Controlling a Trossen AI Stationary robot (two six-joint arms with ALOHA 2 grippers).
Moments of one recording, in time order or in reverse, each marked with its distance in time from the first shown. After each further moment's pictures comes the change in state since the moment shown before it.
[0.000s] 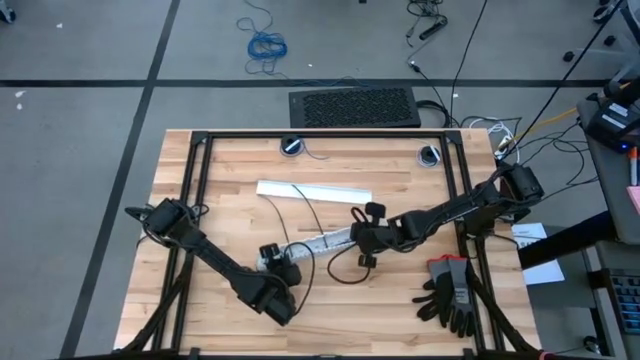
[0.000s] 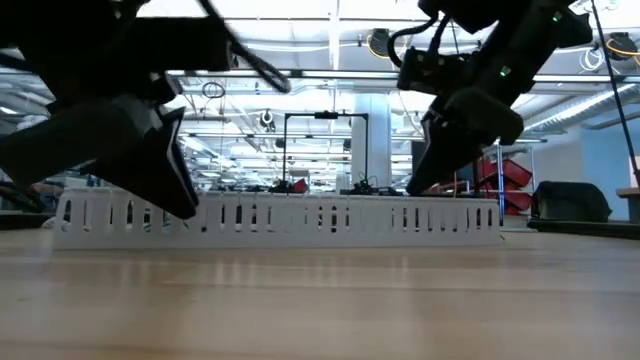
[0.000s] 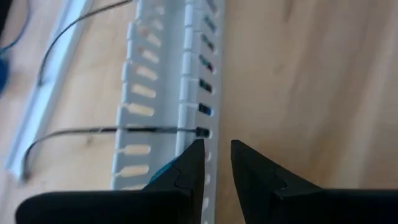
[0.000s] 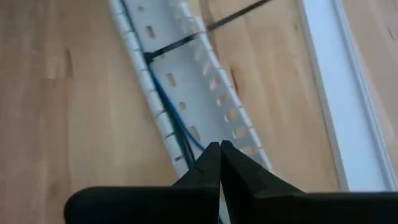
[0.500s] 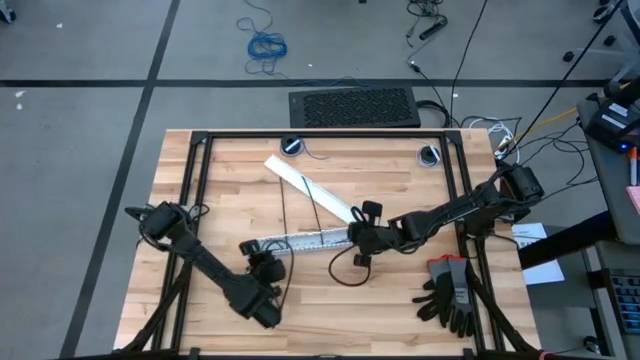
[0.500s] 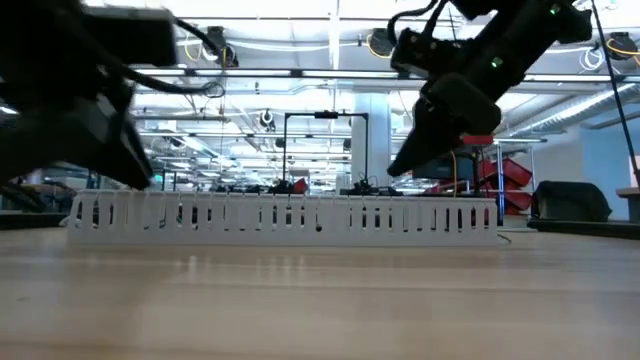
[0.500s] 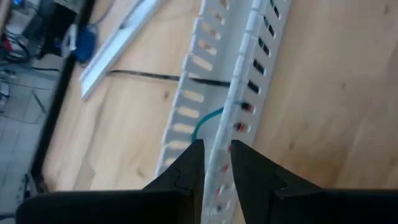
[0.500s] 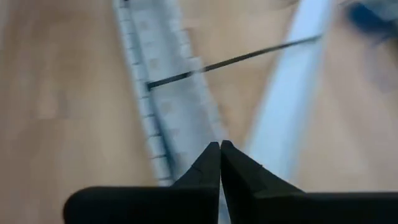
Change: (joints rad) left arm -0.080 0.000 0.000 -0.351 -0.090 -0.302; right arm 0.011 -0.007 0.000 0.099 0.094 -0.048
